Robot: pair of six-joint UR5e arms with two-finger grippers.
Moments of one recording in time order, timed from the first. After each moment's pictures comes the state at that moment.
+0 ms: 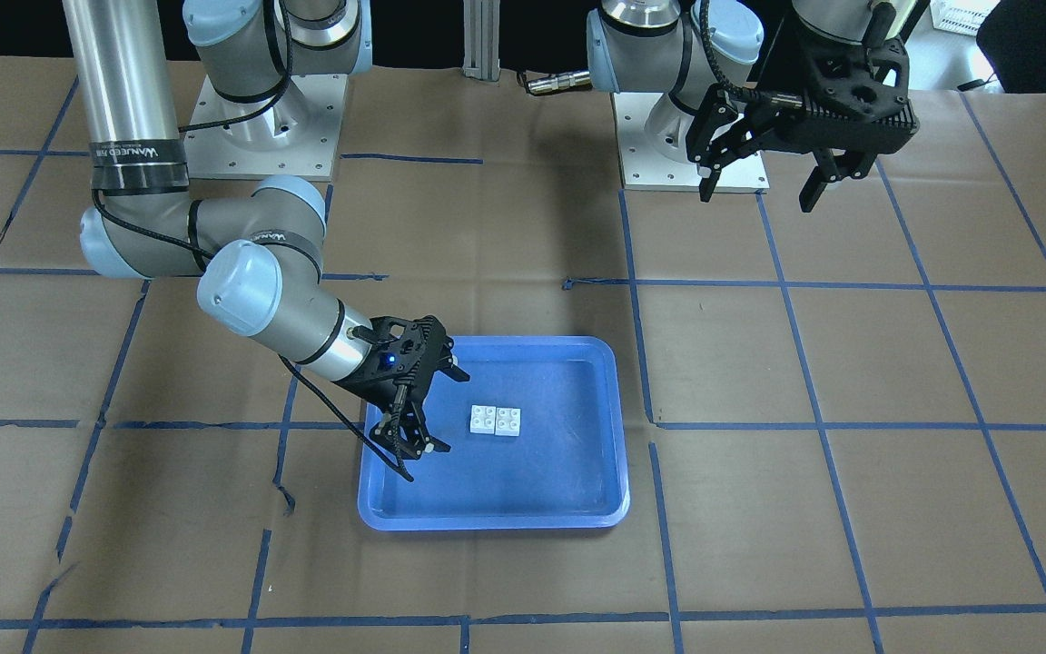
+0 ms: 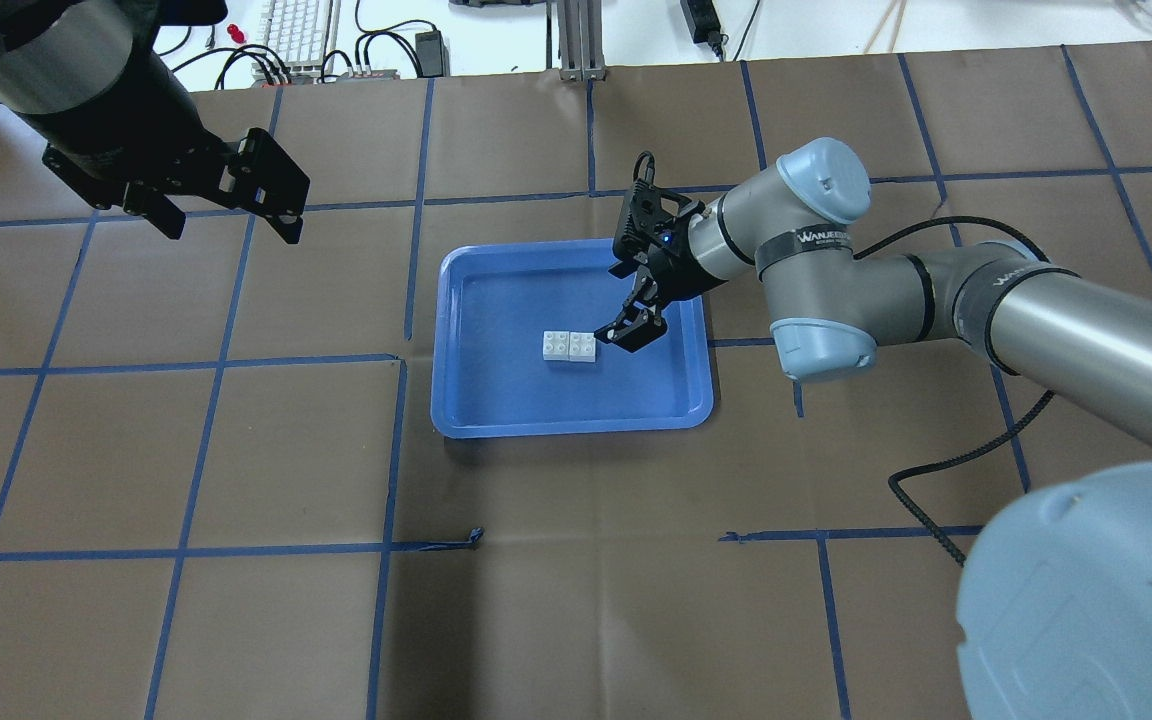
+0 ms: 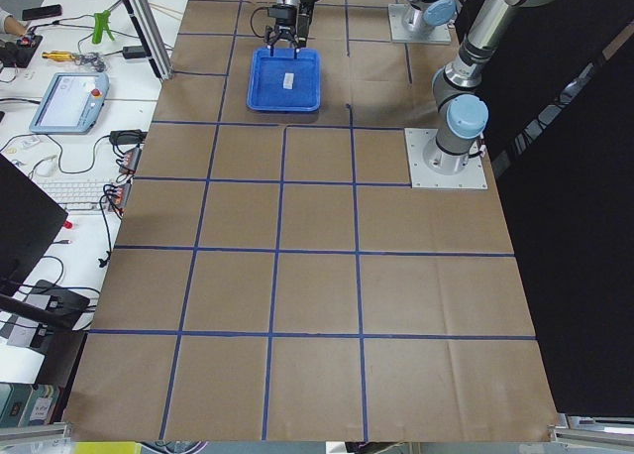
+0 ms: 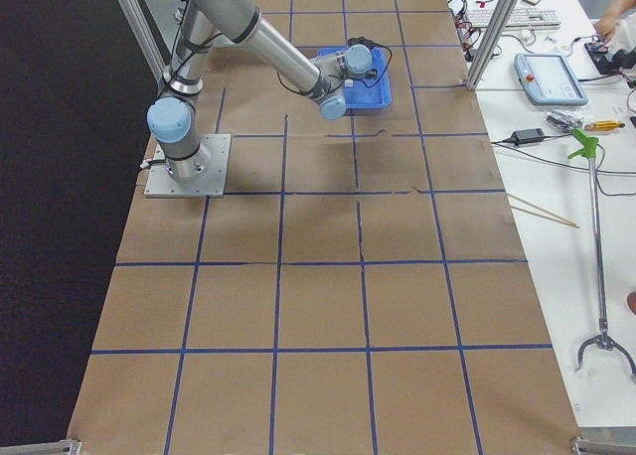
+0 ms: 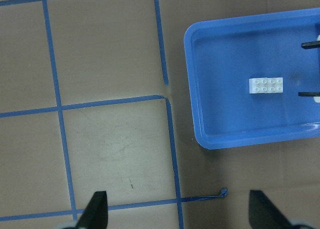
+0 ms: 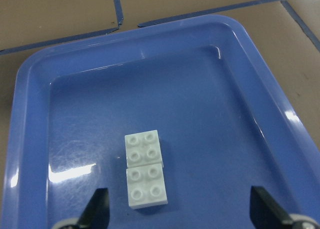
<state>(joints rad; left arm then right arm) -1.54 -1.49 -1.56 -1.58 1.56 0.13 1.67 -1.17 1.89 -2.46 -0.99 -1.10</state>
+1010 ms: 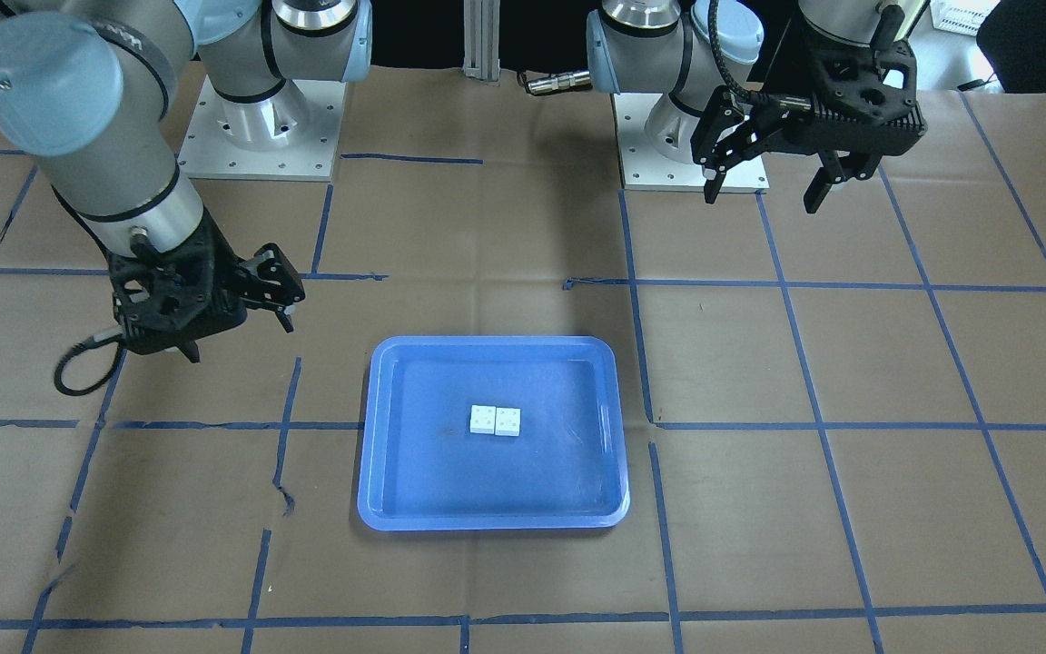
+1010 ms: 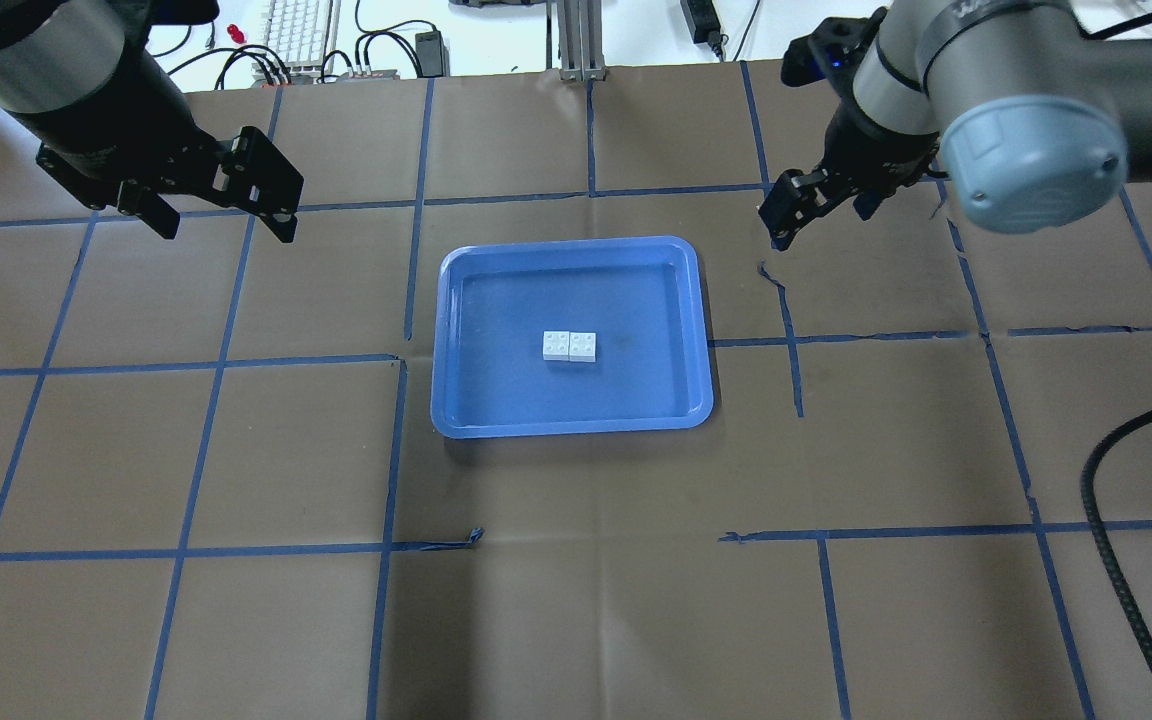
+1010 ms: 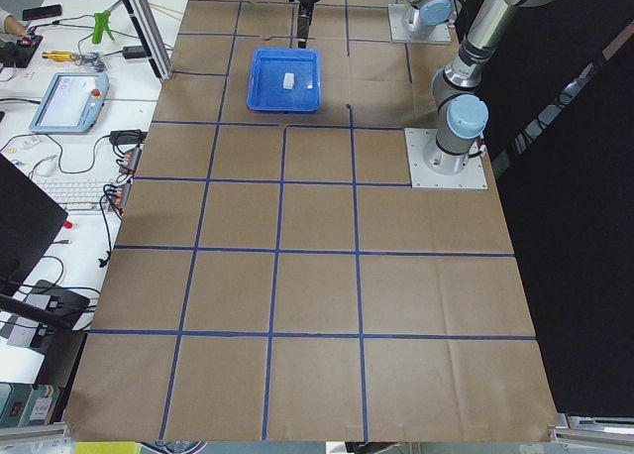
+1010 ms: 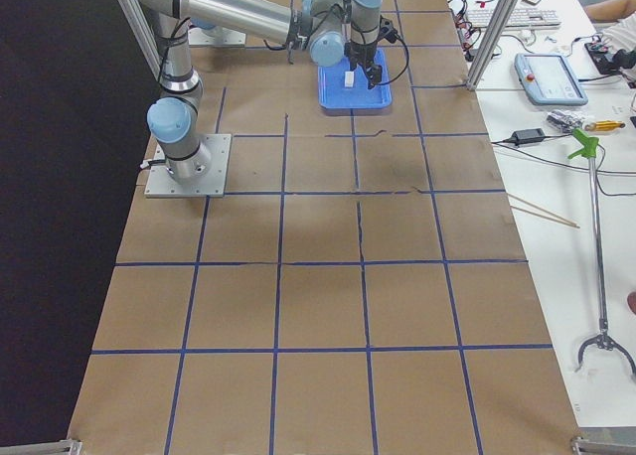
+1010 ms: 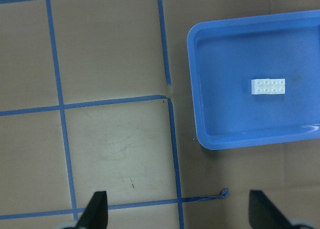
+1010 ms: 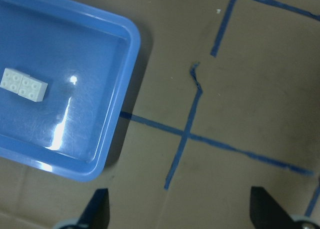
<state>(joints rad) -1.53 -1.49 -1.56 -1.58 1.56 0.13 1.55 -1.45 1.62 -1.78 -1.52 -0.26</state>
